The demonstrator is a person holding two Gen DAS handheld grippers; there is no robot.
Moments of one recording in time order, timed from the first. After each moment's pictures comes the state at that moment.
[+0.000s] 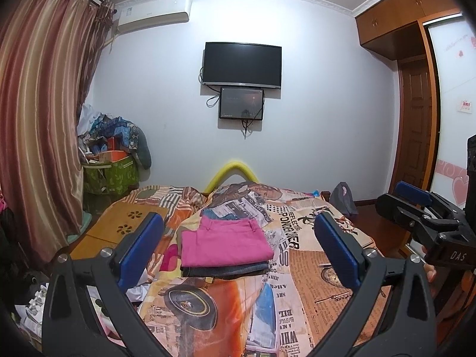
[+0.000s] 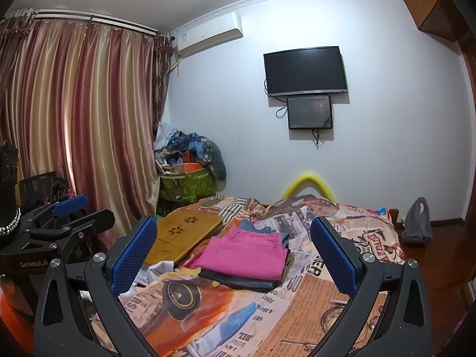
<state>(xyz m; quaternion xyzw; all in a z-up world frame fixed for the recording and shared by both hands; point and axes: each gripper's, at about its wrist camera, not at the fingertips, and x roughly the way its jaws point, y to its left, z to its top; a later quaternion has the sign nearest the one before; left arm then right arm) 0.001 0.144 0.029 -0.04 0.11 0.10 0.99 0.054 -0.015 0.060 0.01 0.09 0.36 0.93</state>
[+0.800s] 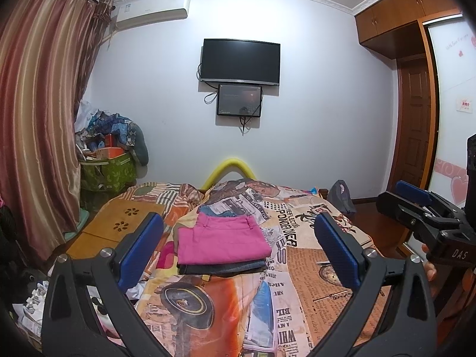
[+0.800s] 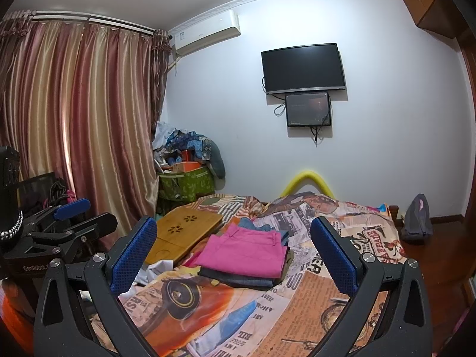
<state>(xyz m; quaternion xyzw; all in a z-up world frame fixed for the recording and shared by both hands) 0.004 0.150 0.022 -0.04 0.12 0.09 0.99 0.055 -0.016 0.060 0.01 0.10 0.36 0.93</state>
